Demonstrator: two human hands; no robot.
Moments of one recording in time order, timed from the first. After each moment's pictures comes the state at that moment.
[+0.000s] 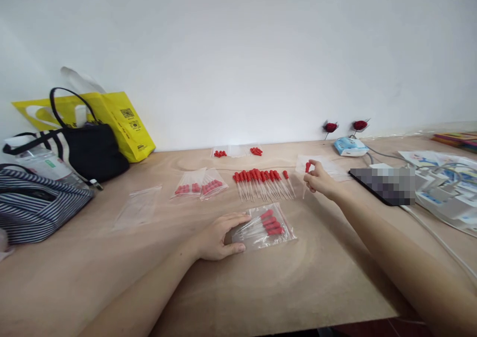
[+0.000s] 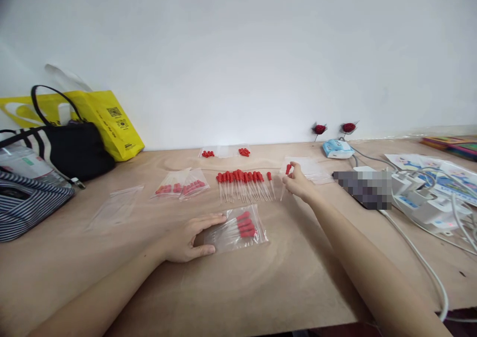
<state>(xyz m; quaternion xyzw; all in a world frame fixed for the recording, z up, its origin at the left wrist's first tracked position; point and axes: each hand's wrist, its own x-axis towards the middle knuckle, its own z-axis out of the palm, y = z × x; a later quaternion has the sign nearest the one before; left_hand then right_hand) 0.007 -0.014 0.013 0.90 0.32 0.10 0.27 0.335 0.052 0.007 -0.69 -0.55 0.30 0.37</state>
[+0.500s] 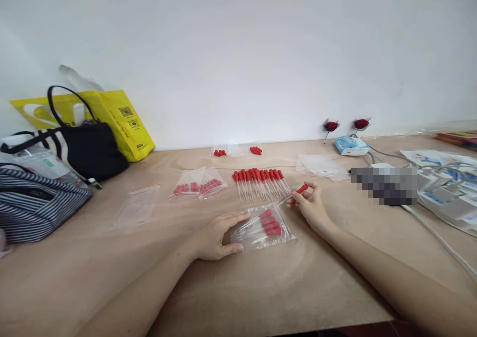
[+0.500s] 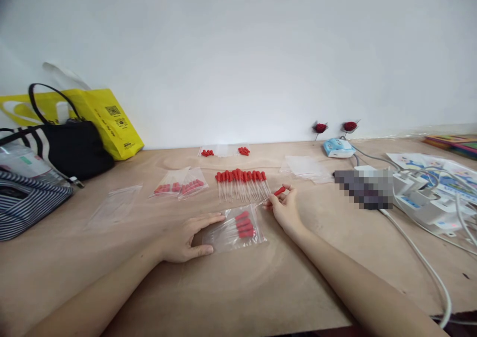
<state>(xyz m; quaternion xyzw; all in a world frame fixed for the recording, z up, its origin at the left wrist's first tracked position) 0.006 -0.013 0.014 0.90 0.33 0.09 0.27 0.269 0.001 -0.026 -0.49 -0.37 0.43 0.66</state>
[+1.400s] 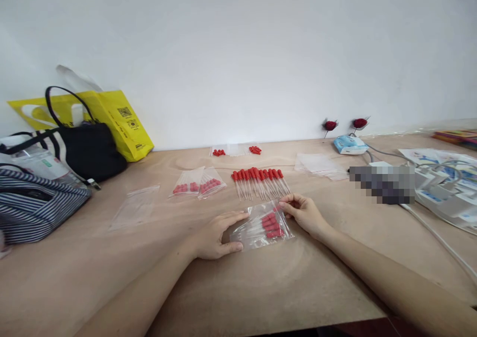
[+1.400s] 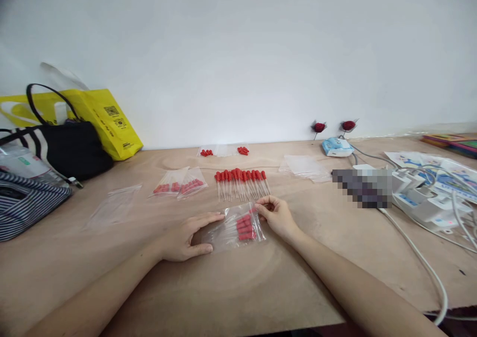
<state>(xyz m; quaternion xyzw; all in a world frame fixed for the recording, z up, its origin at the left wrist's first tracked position) 0.006 -0.013 0.013 0.90 0.33 0.10 0.27 0.262 -0.014 -0.024 -0.51 -0.47 0.49 0.53</state>
